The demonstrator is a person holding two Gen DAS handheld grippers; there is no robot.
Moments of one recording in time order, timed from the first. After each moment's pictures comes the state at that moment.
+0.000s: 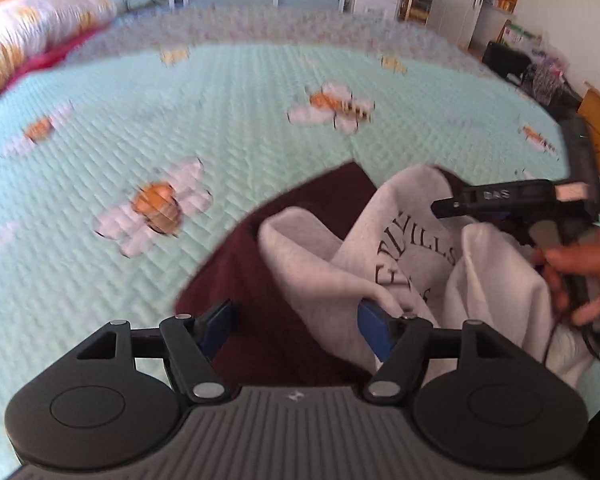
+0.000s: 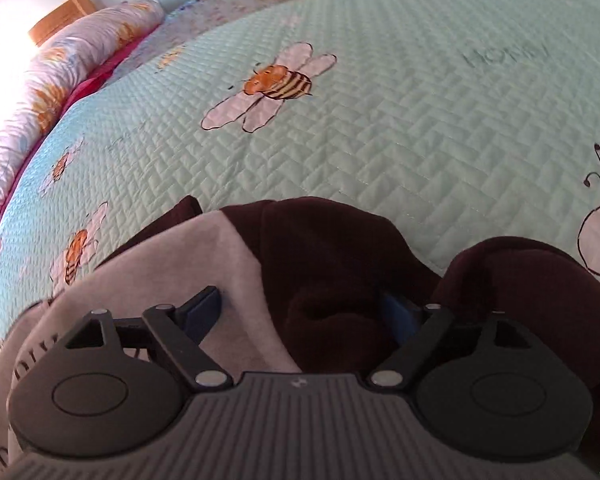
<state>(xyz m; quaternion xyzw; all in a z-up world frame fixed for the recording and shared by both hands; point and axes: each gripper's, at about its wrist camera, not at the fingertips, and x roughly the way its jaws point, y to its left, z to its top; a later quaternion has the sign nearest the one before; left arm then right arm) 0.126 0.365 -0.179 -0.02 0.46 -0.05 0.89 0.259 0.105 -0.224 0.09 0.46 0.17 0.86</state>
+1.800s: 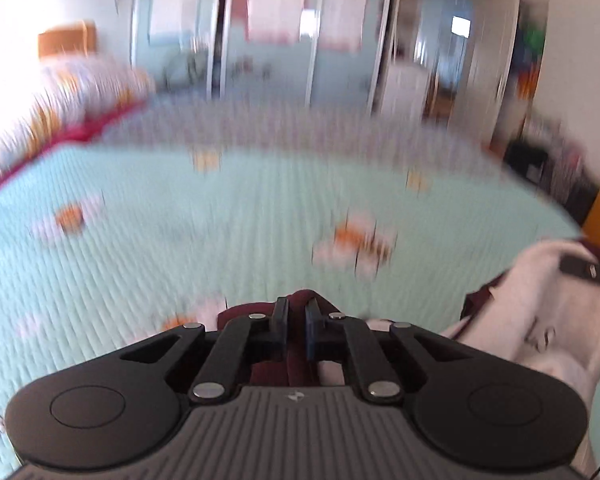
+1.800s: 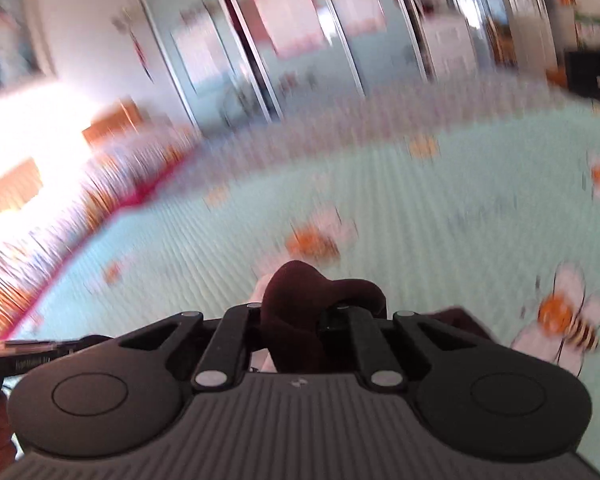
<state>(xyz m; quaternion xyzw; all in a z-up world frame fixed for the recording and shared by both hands) 0.109 0.390 -0.066 -0.06 0.25 -0.01 0.97 0.155 0.053 -0.084 0.13 0.23 0.20 0.94</state>
